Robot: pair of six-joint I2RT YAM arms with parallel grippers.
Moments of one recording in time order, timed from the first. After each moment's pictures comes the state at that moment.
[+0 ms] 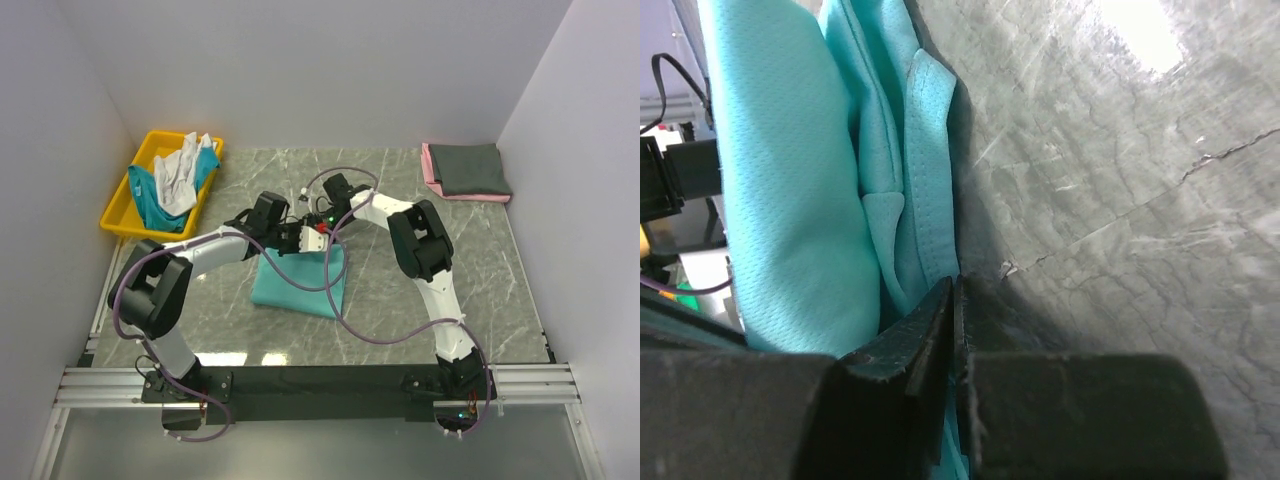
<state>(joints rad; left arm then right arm) -0.54 1.70 1.03 -0.10 0.50 1.03 0.50 2.38 1.77 -0.63 -0.91 0.05</state>
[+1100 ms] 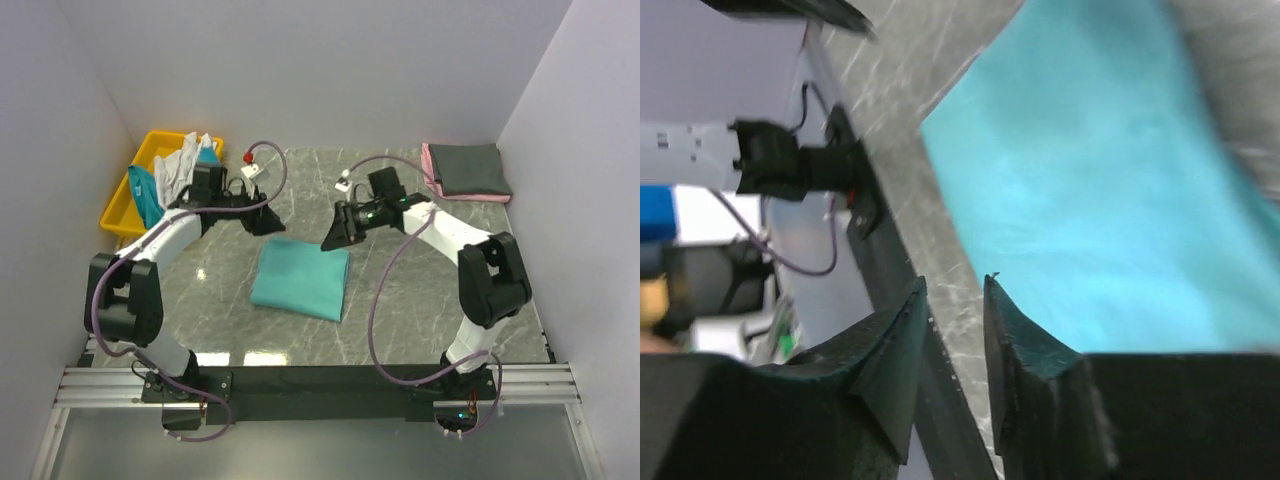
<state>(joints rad) -0.19 1.59 1.16 -0.24 0.94 0.28 0.39 1.73 1.24 -0.39 -0.93 0.26</state>
